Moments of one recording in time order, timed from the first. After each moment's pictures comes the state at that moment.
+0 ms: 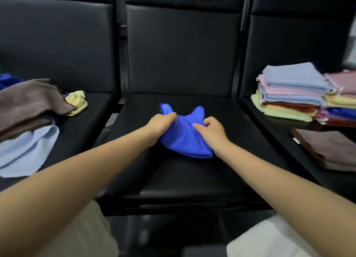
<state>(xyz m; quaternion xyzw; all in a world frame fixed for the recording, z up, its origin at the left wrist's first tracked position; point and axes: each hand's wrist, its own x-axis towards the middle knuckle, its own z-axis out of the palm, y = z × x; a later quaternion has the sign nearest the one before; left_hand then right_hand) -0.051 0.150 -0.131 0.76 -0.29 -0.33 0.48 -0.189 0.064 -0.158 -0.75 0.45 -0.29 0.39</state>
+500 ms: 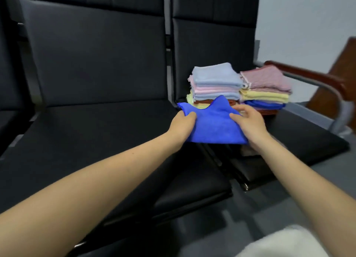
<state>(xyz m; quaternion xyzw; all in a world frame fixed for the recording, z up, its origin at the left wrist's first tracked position) -0.244 0.030 -0.114 0.60 -0.43 -0.40 0.54 -0.419 -0.038 -0.116 -0.64 0.51 -0.48 0.30</state>
